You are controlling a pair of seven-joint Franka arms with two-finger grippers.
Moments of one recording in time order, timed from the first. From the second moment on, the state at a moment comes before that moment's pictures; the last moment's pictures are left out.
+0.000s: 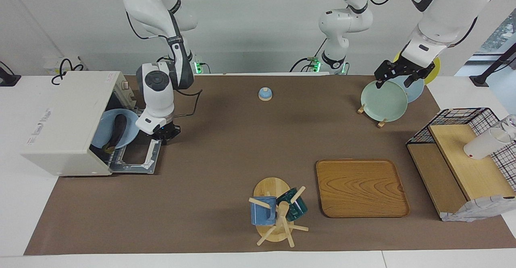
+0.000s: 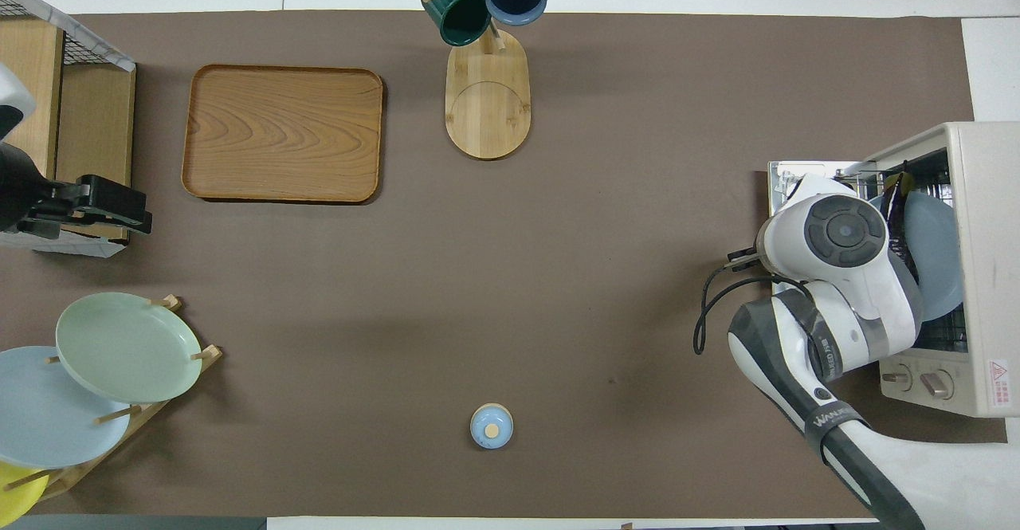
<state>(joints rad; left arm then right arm) 0.03 -0.02 -0.13 -1.60 -0.02 1.50 -0.07 0.11 0.14 0.00 -2.28 -0.40 2.40 0.10</state>
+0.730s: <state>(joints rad) 0.03 -0.02 -0.13 -1.60 -0.02 1.50 -0.07 0.04 -0.01 -0.01 -2.08 -0.43 2.05 -0.13</state>
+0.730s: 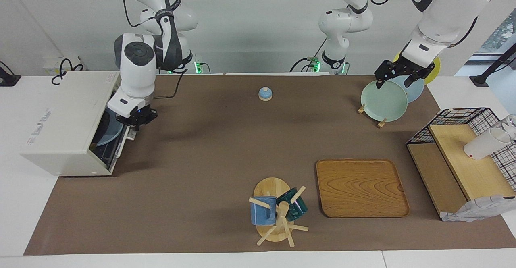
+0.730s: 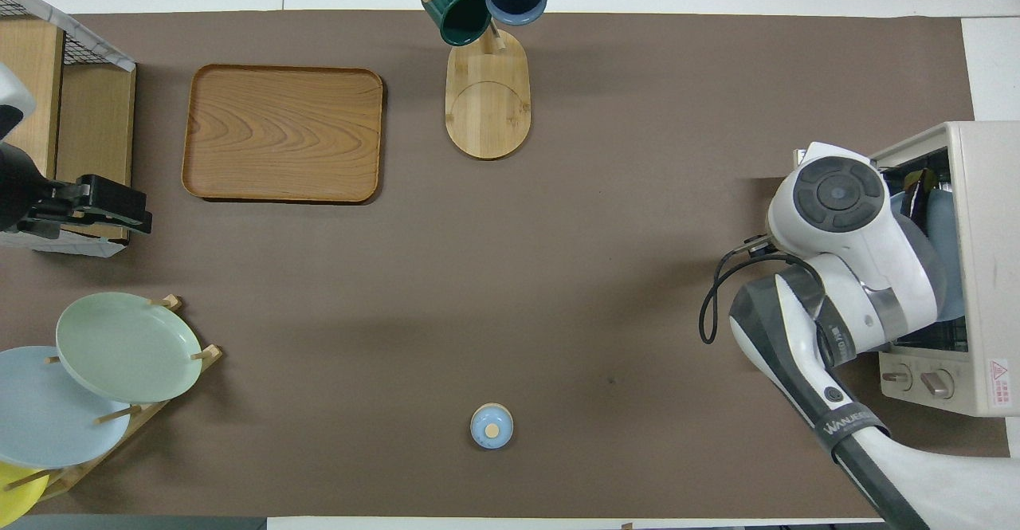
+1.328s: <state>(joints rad) 0.03 -0.02 -0.13 -1.60 -0.02 1.50 -0.07 -0.05 -0.05 -0.02 -1.97 -0.28 1.89 -0.26</state>
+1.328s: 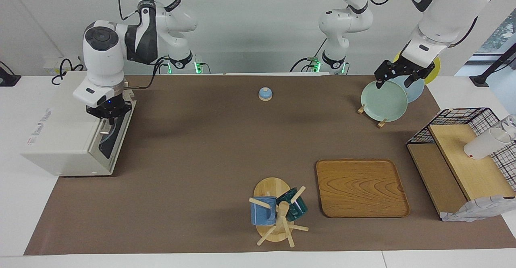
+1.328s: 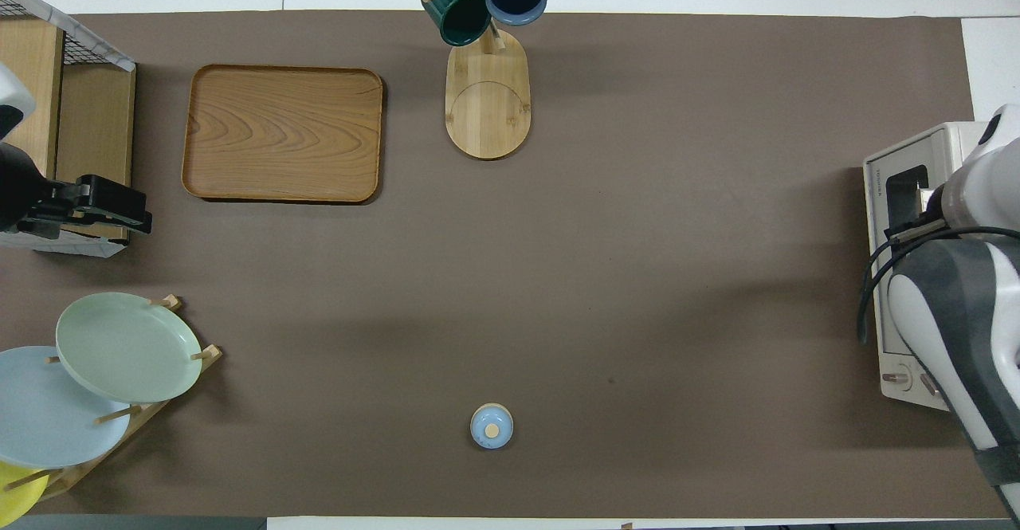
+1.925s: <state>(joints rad) 0.03 -0.02 -0.13 -1.60 -0.02 1.50 -0.07 -0.04 -0.06 0.05 -1.72 -0.06 1.62 -0.18</state>
